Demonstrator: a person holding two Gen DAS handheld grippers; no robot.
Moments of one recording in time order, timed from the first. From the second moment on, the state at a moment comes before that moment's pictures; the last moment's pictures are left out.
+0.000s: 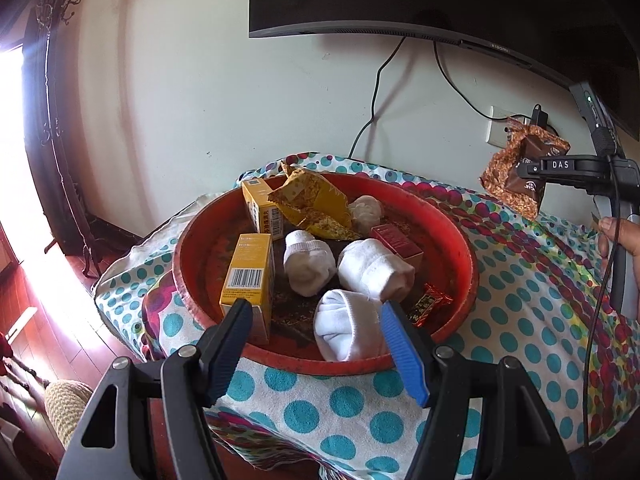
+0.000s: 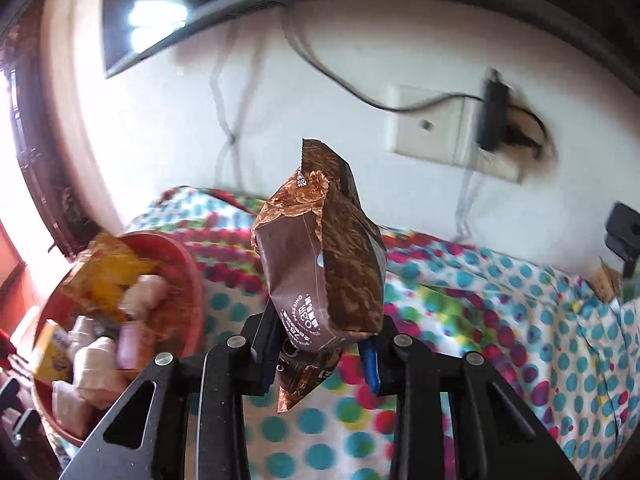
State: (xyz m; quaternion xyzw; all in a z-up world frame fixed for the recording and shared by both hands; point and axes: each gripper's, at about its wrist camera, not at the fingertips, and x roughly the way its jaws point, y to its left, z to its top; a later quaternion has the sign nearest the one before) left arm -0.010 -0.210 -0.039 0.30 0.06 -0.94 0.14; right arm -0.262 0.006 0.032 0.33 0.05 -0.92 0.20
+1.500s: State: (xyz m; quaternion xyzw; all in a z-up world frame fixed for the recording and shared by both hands) left arm -0.013 -0.228 -0.051 0.31 0.06 -0.93 0.19; right arm -0.212 -0.144 -0.036 0.40 0.05 -0.87 0.29
